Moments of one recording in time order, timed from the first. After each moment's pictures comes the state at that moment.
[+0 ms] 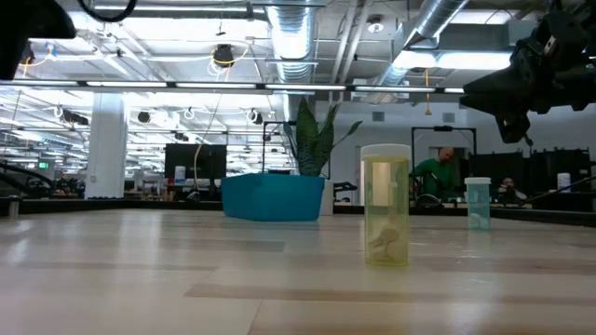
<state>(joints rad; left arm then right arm) -0.68 1.36 1.10 -1.21 -0.15 -0.99 -0.10 0.01 0.05 -0.09 0.08 0.39</state>
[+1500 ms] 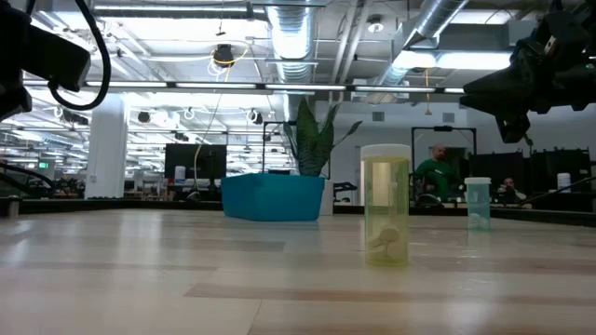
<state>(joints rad) -0.67 1.41 0.81 -0.92 -0.09 -1.28 -0.10 0.01 0.05 -0.09 0.08 0.39</state>
